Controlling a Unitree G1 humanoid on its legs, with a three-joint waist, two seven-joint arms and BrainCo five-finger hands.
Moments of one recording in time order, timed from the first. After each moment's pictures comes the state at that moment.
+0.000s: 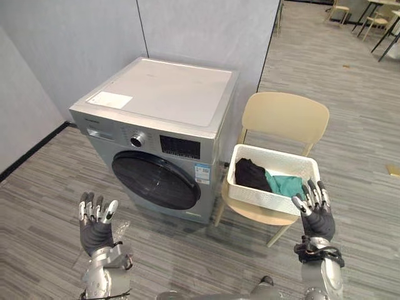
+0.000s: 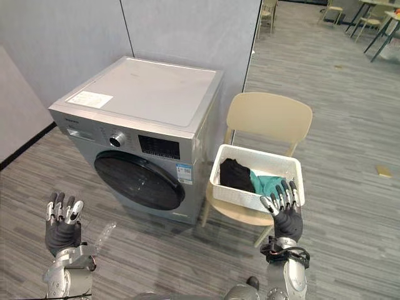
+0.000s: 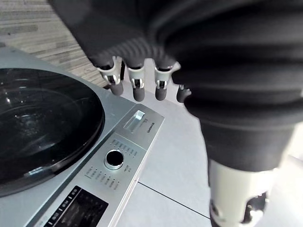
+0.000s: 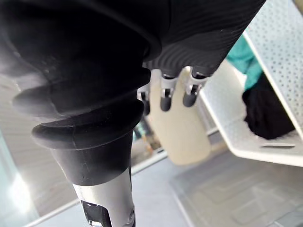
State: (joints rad) left arm 0.46 -0.10 0.21 -0.34 -0.50 -0.14 0.15; right arm 0.41 0.08 -0.16 -0.30 0.50 -0.08 0.00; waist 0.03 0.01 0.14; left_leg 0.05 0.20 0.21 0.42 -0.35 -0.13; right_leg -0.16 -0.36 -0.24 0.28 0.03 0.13
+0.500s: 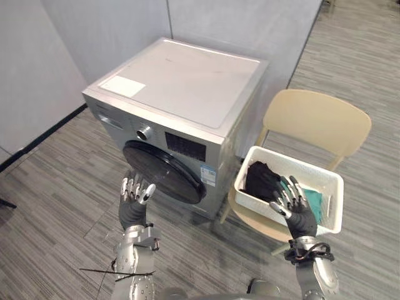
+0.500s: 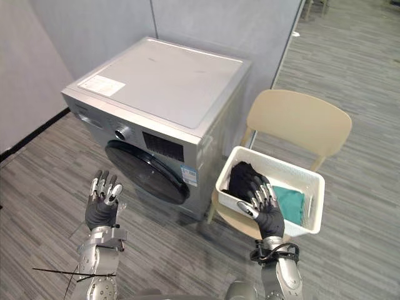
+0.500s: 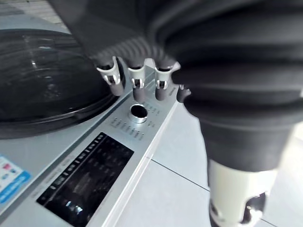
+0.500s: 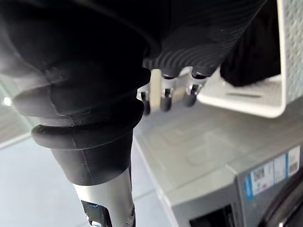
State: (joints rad) left arm 0.35 -0.07 0.04 -0.29 -0.49 -0.12 0.11; right arm 0.43 -0.04 0.04 -0.34 0.47 -0.07 0.11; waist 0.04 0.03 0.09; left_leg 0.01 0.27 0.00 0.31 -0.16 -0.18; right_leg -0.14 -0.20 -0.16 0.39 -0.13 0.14
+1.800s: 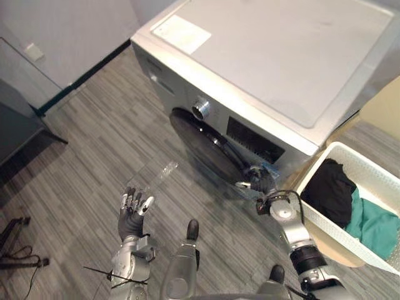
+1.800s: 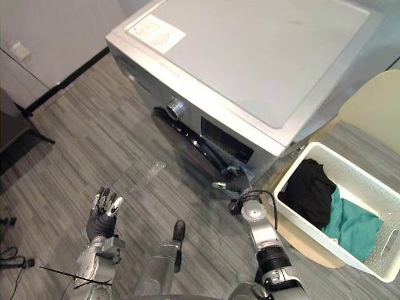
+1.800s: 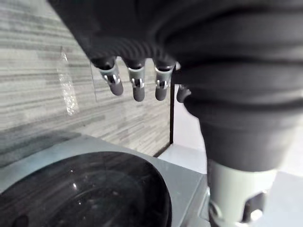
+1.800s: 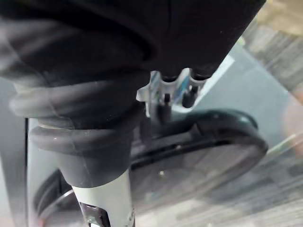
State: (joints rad) left arm 0.37 0.01 0.04 -0.15 -0.51 -0.12 0.17; right arm -0.22 -0.13 0.07 0.34 -0.05 0.05 -0.12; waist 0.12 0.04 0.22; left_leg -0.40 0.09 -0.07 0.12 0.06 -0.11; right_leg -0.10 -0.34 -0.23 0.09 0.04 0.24
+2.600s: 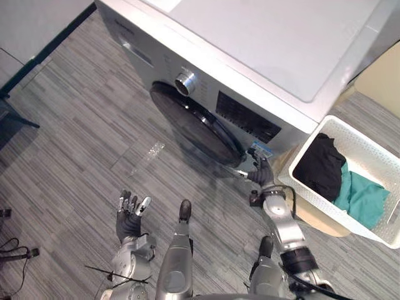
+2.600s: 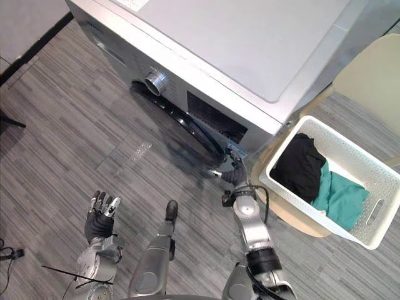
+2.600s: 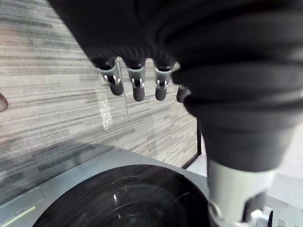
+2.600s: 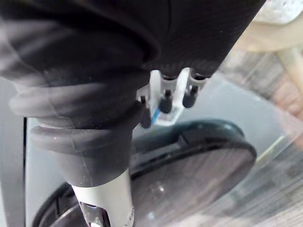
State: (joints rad) left arm 0.36 0.00 0.05 -0.13 -0.51 -0.12 0.22; right arm -0.30 -0.04 0.09 0.28 -0.01 0.05 -0.18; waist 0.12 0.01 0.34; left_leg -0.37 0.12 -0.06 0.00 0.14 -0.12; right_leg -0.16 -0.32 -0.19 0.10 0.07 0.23
